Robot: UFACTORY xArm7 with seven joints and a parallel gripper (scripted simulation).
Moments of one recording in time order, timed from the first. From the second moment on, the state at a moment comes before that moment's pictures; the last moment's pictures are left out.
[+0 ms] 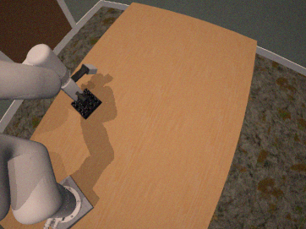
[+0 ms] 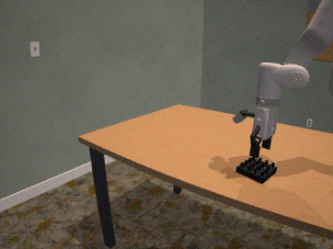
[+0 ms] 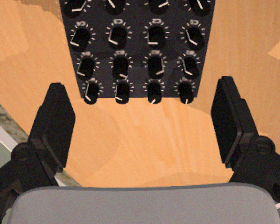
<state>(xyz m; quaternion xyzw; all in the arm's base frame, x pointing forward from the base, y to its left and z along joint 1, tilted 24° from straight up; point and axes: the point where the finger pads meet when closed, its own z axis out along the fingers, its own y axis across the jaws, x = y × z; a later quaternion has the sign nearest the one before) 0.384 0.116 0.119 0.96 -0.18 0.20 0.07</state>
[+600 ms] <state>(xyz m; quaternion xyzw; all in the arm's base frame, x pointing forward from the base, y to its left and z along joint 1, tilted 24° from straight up) 0.358 0.128 0.106 0.96 -0.18 0.20 0.07</state>
